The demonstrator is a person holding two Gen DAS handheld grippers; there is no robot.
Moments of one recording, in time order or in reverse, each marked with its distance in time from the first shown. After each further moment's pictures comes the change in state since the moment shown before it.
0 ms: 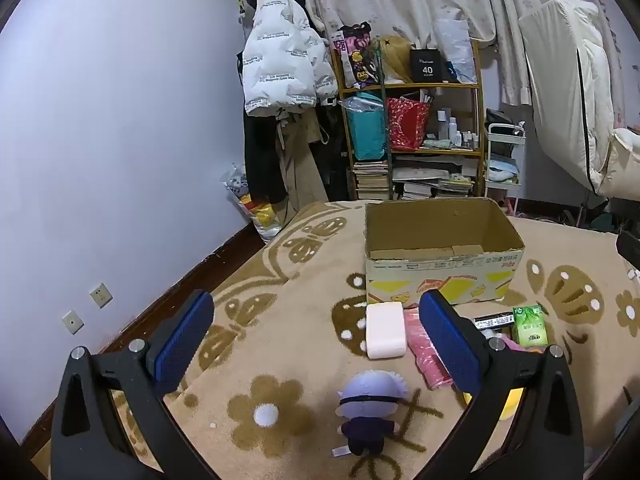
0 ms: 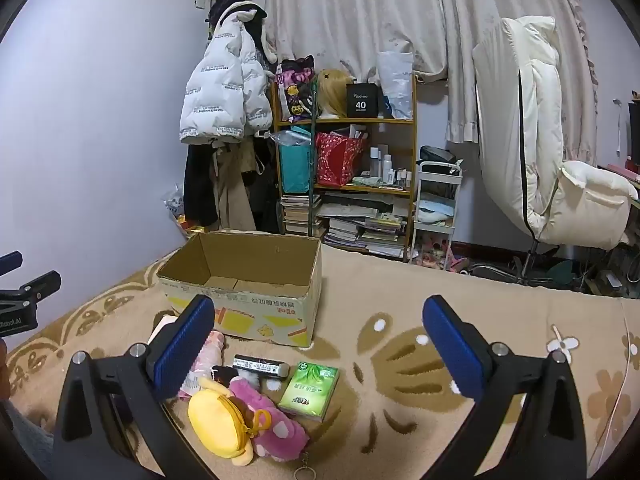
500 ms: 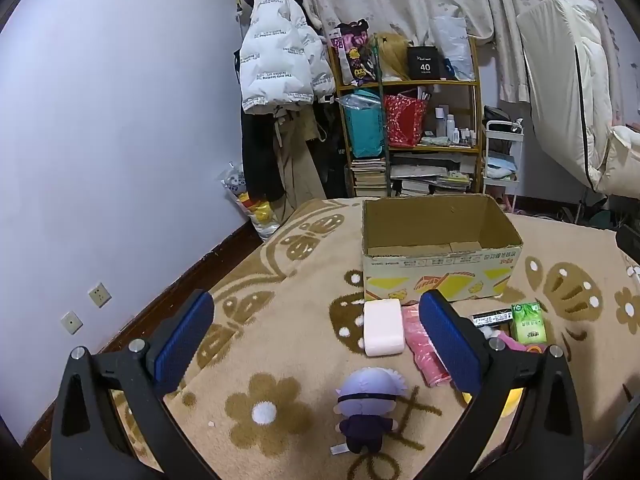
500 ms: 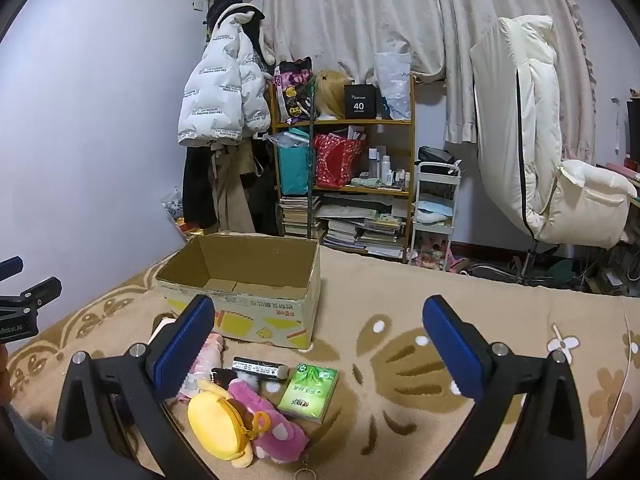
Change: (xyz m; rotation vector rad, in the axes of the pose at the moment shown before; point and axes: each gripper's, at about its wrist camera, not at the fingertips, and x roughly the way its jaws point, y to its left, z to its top) left arm 0.000 -0.004 0.003 0.023 0.009 0.005; right arm 0.001 0.002 0.000 -0.001 -0.005 -0.004
